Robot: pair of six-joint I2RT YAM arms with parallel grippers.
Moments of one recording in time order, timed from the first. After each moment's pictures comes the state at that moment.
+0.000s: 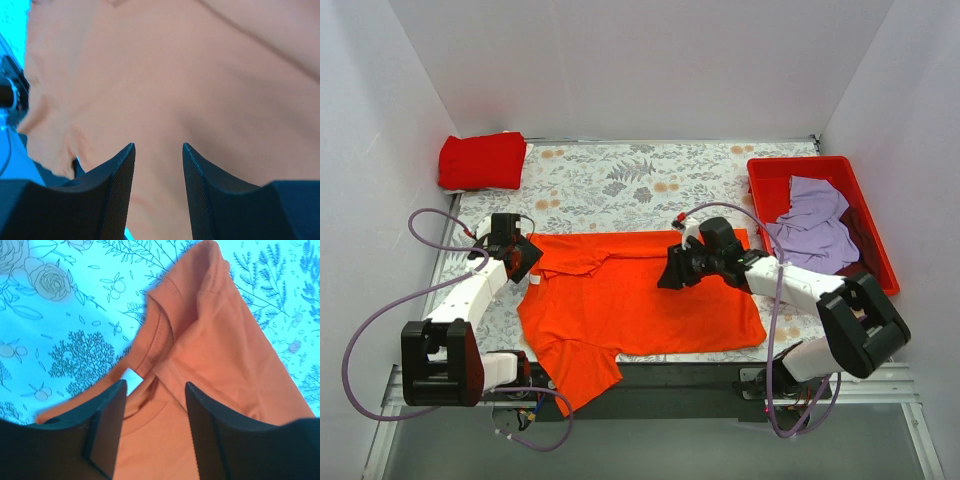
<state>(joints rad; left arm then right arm) -0.05 1.21 0.71 -0.49 -0.21 -0.89 0.61 1.37 0.65 -0.02 -0.52 0.31</state>
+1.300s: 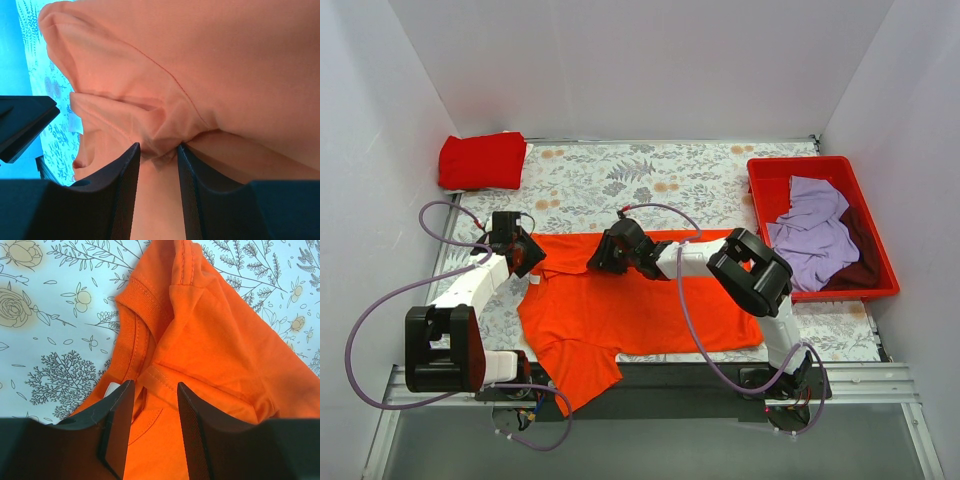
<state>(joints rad) -0.01 1.31 0.71 -0.37 -0.09 -0.71 0.95 2.08 1.23 0.21 -0.04 1.05</state>
